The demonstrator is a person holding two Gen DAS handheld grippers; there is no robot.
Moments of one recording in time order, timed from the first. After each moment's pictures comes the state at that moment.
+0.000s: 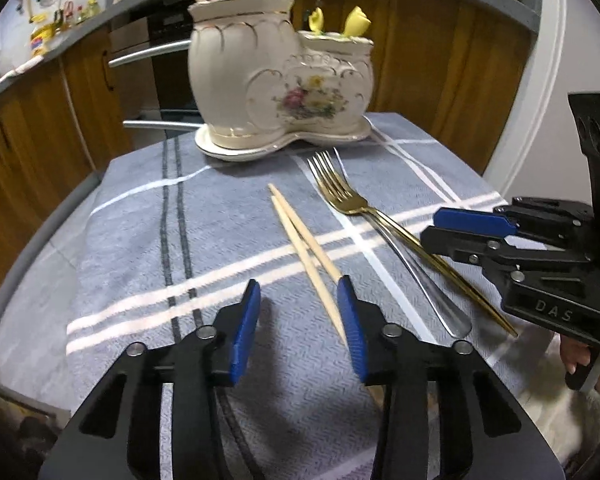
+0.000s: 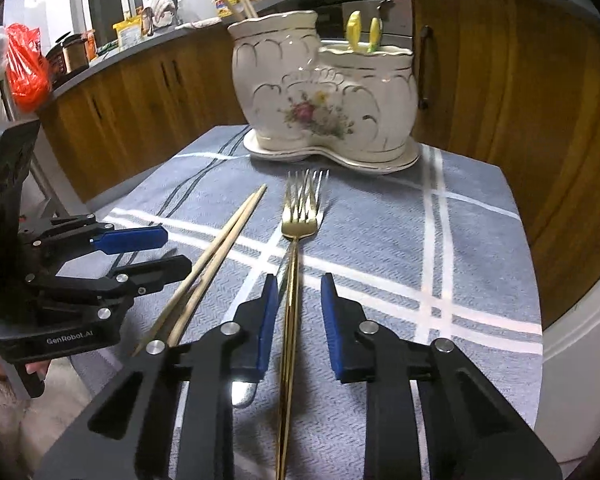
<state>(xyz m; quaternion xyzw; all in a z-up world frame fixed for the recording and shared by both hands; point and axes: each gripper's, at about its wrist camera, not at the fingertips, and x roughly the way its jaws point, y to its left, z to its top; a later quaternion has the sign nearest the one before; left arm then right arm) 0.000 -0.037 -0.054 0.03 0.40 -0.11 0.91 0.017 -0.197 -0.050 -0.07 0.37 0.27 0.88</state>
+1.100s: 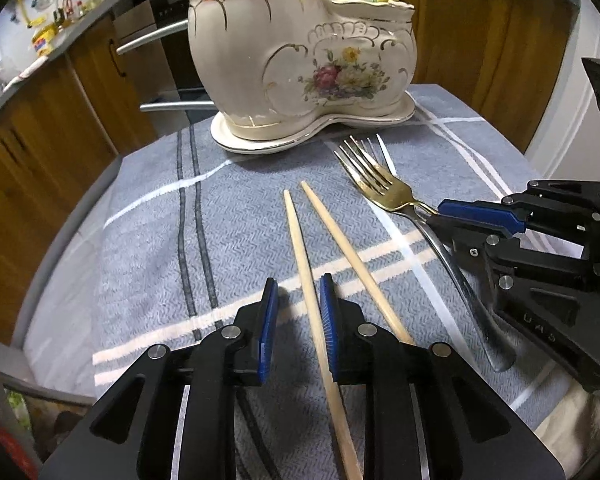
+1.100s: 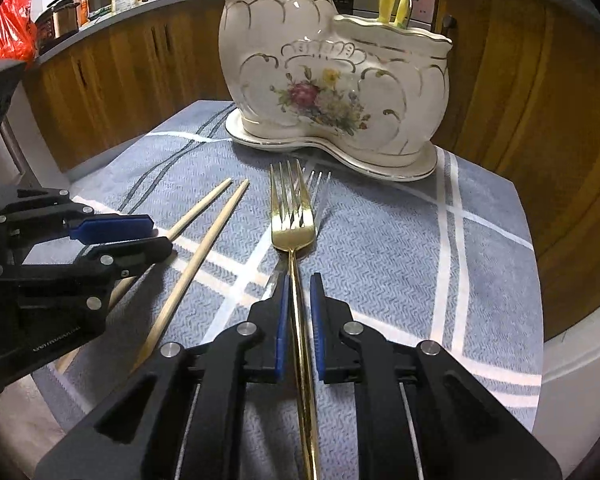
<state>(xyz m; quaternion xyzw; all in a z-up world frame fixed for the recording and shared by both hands) 0.043 -0.045 -0.058 0.07 0.46 -0.05 0.88 0.056 -0.168 -0.061 -0.12 0.39 0.26 0.87</state>
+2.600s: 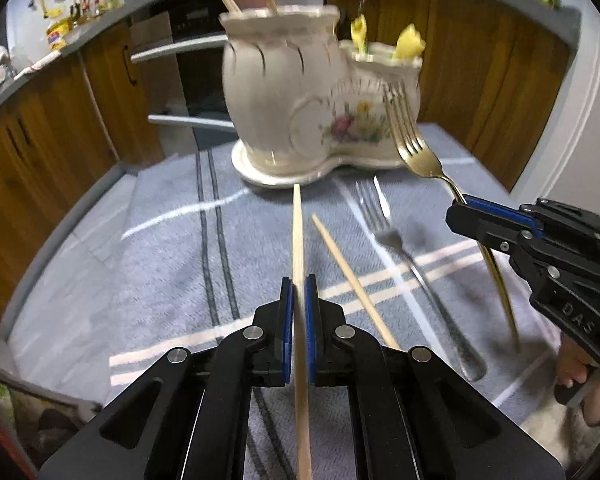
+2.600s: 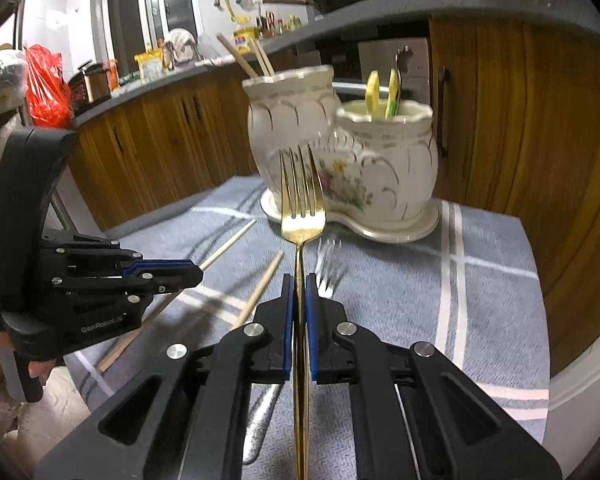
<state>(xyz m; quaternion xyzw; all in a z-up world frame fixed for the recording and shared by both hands) 0.024 -0.022 -0.031 0.03 0.41 -0.07 0.91 0.032 -0.200 -0.018 -0.02 0.29 0.32 0.90</state>
